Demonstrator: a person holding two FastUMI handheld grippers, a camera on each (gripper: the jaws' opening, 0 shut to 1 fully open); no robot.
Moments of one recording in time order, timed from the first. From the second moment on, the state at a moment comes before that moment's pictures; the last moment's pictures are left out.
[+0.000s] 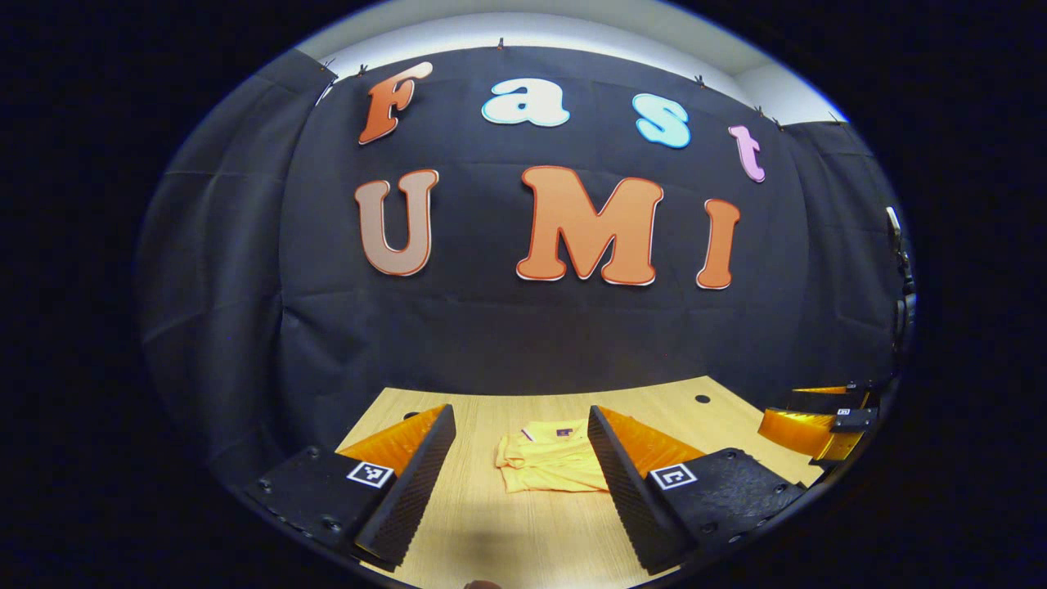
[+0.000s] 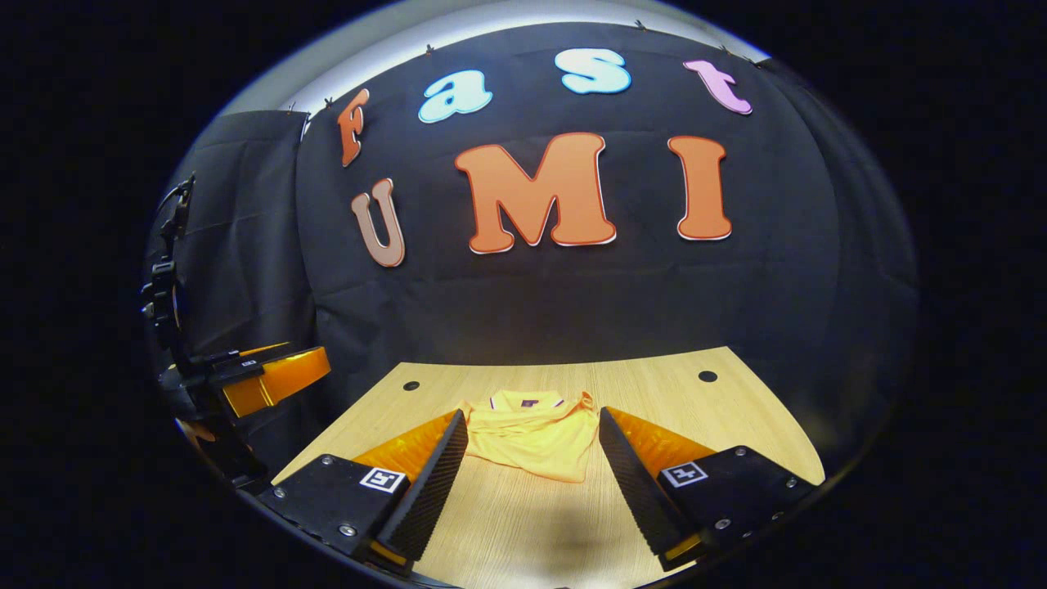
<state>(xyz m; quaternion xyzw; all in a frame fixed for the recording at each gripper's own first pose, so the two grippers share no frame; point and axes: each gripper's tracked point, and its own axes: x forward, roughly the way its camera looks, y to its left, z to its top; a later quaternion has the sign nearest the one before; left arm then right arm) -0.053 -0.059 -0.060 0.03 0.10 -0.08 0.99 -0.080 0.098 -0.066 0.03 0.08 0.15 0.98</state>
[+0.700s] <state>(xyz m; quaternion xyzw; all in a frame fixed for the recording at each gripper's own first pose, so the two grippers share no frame) -0.077 -0.100 -0.044 0.02 0.07 -0.04 1.00 -0.092 0.059 -0.044 0.05 0.05 0.17 0.98</state>
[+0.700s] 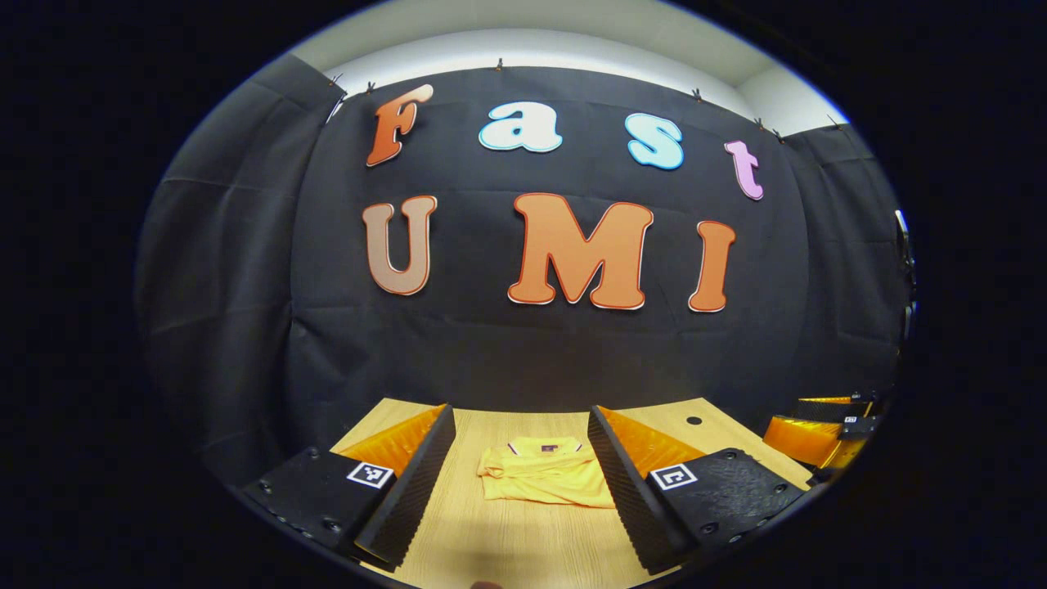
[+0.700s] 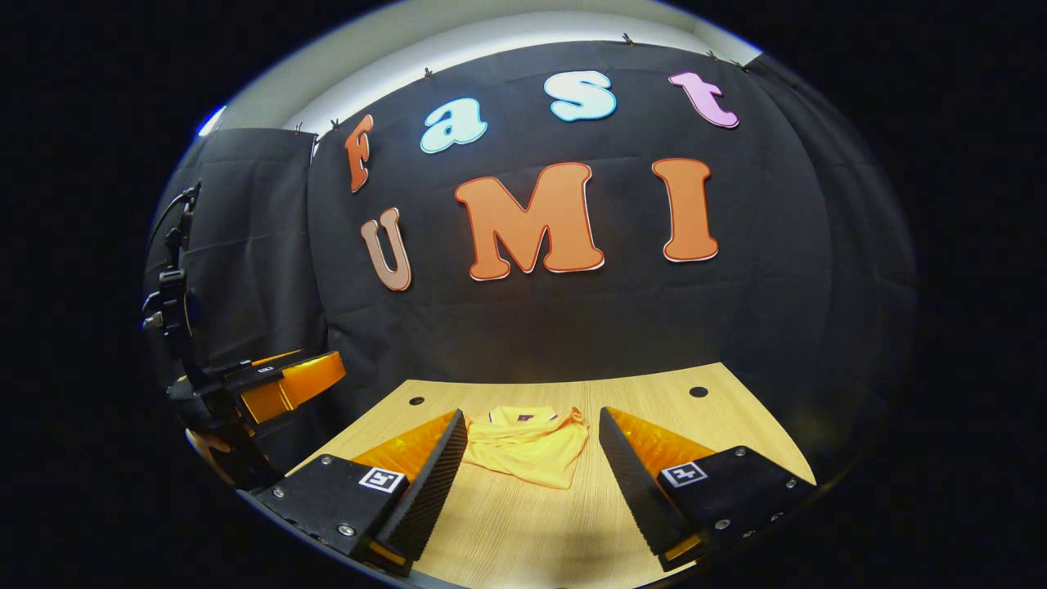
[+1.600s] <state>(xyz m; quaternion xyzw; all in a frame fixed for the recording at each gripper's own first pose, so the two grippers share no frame) -0.086 -0.066 -0.034 0.02 0.07 -0.03 1.00 -0.098 0.086 -0.043 0.06 0.04 0.18 0.98</state>
